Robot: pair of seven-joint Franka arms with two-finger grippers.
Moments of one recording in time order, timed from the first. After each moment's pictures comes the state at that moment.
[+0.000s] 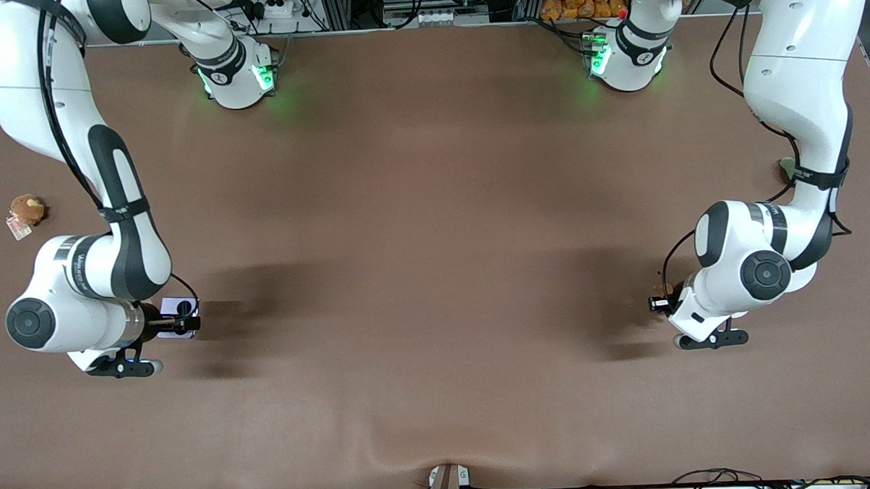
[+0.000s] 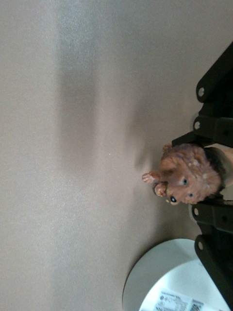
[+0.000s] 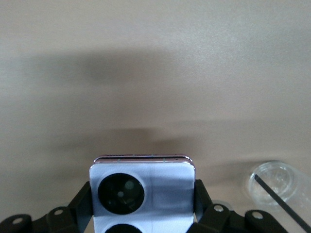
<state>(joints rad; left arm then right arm) 0.06 0.68 -0.16 -1.66 0.18 2.27 -0.25 0.00 0.71 -0.06 -1.50 0.04 2.04 -0.01</state>
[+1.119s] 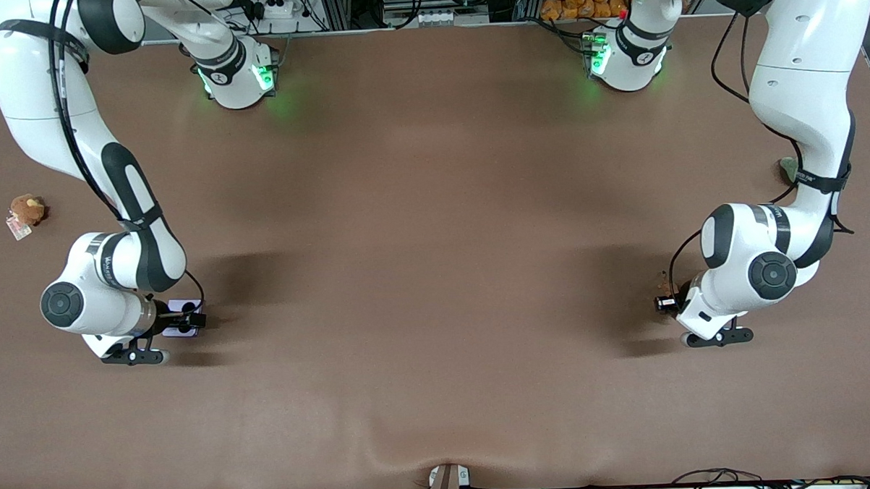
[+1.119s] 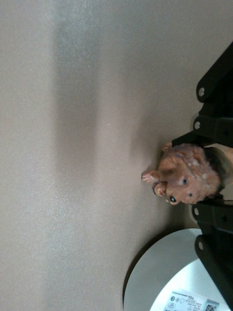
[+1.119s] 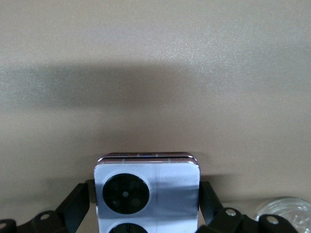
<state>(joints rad) 0.10 0.70 -0.16 -1.67 0.18 2.30 -0.23 -0.05 0.73 -0.05 -1.68 0.02 2.33 -0.06</state>
